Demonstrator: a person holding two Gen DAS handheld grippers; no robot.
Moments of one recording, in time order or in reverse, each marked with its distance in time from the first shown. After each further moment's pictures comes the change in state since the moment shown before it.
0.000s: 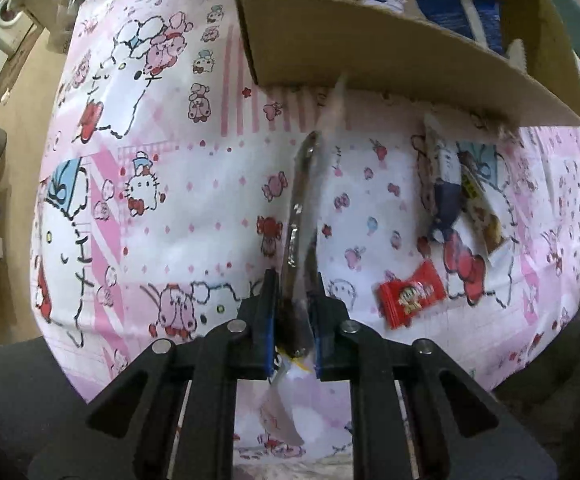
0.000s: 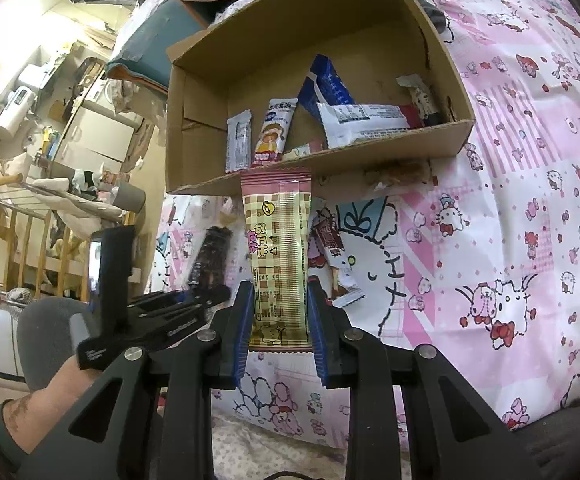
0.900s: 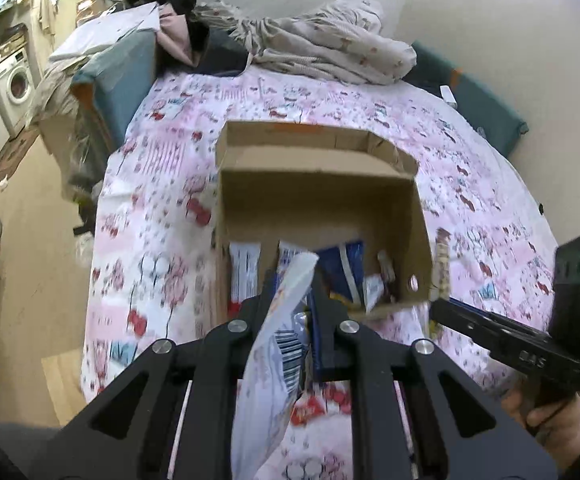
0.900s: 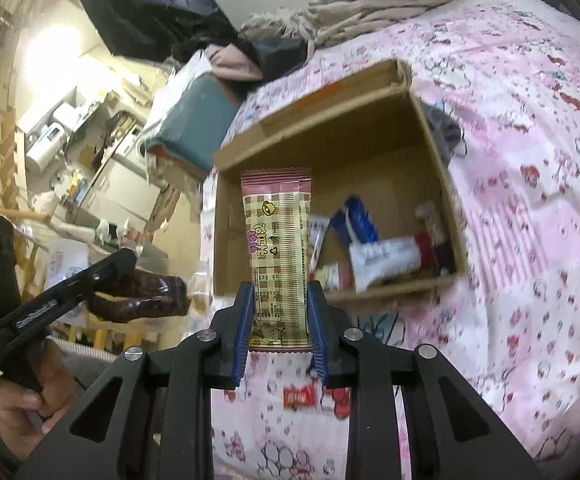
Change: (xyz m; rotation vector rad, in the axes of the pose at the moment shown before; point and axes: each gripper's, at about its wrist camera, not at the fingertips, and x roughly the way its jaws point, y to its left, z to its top) left arm -0.211 -0.008 0.067 0.052 -0.531 -0.123; right arm -0.060 0.020 0.052 -0.049 -0.294 0.071
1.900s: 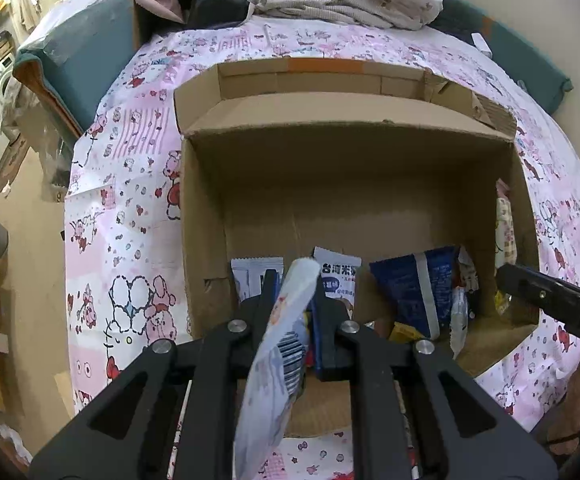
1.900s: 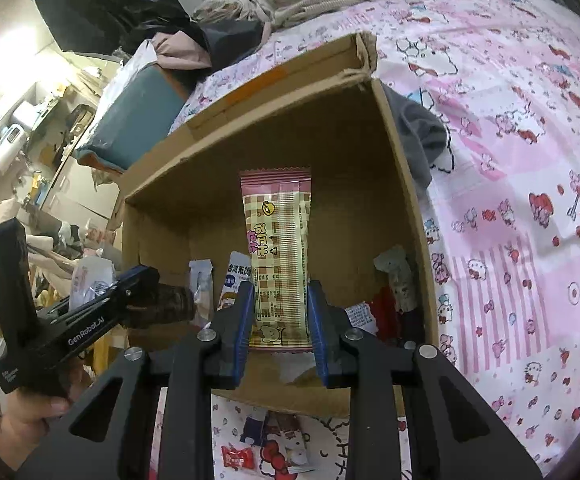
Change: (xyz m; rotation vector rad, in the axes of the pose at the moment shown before) left arm 0.150 0.010 0.013 0.062 0.166 0.097; right arm 0.086 -0.060 0.054 0.034 0.078 -0.122
